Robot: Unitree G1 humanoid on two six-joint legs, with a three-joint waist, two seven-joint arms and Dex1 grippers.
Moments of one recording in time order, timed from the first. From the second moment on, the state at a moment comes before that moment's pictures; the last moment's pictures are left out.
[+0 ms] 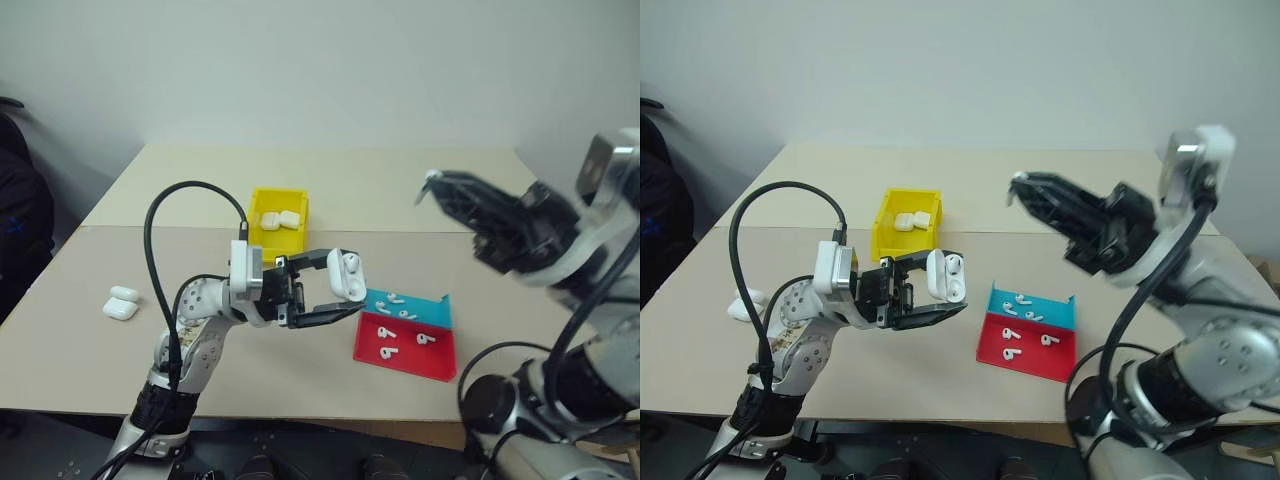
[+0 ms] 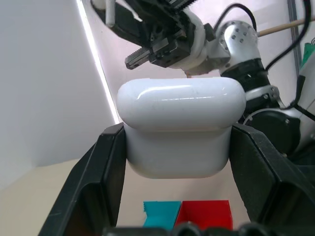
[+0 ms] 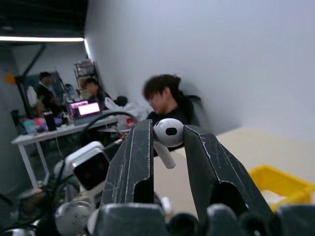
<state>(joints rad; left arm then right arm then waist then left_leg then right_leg) -0.47 0.38 -0.11 -0.21 -0.63 0.05 -1.15 -0.78 -0.13 -0.81 -0.78 0.85 1.53 0.84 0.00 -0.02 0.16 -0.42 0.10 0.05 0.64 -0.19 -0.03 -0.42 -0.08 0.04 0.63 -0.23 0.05</state>
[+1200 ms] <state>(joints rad) -0.47 0.33 -0.11 -0.18 -0.59 0.05 -1.17 -0.41 -0.60 -0.31 -0.73 1.34 1.00 0.52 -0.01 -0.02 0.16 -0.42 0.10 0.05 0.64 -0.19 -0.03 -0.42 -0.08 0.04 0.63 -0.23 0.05</state>
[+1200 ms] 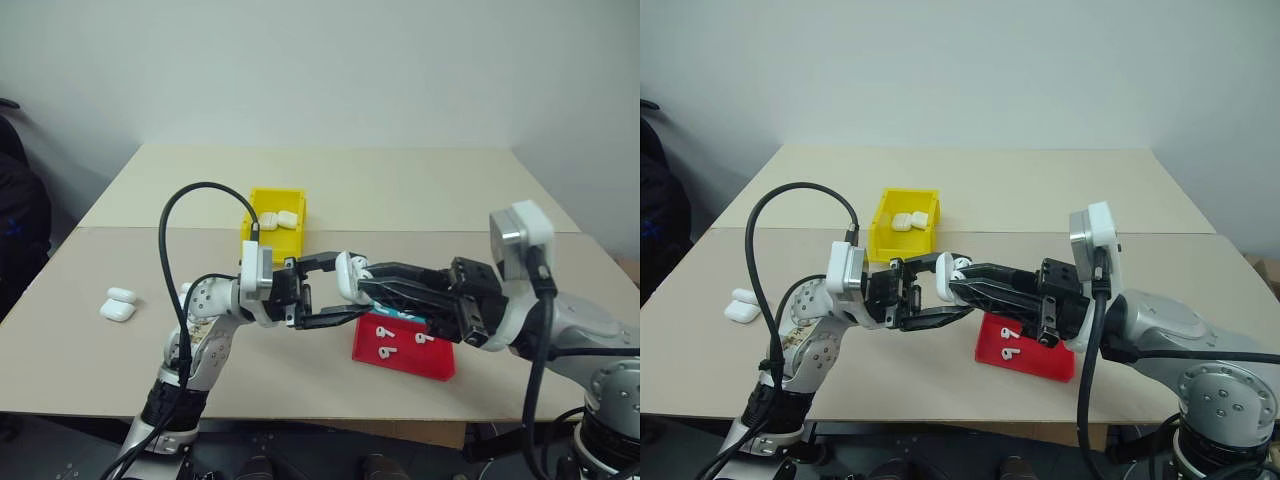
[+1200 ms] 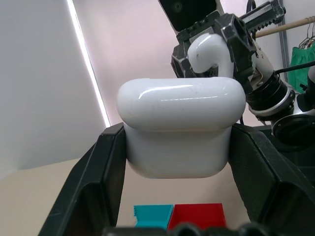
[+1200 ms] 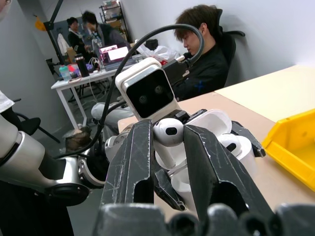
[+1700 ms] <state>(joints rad) -0.47 0.33 -0.11 -0.18 -0.58 0.04 -1.17 -0.36 -0.66 -0.23 -0.74 1.25 0.86 0.56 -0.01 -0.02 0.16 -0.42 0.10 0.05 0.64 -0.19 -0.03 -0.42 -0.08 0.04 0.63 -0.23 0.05</state>
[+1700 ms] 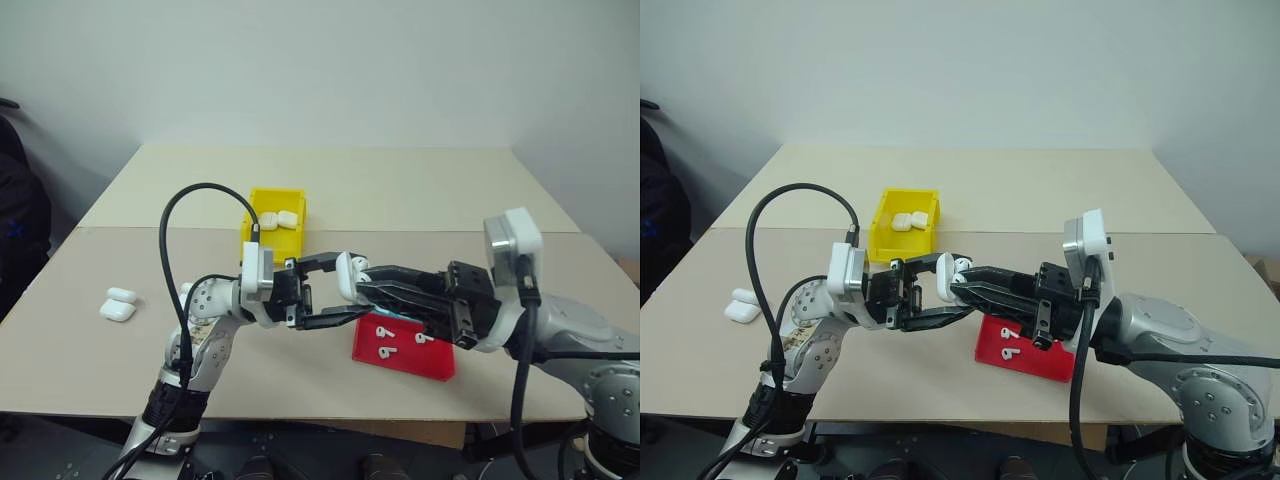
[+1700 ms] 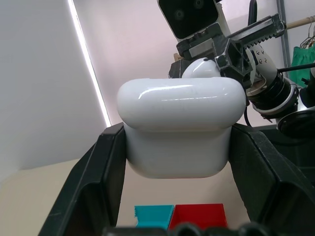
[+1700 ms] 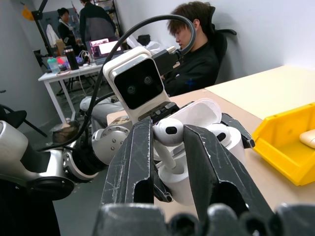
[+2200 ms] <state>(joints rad) -0.46 0.33 -0.11 -0.18 -0.56 0.03 -1.17 -0.30 -0.77 -0.29 -0.74 1.24 0.78 0.66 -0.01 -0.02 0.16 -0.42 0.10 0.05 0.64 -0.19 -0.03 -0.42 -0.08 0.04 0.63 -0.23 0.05</state>
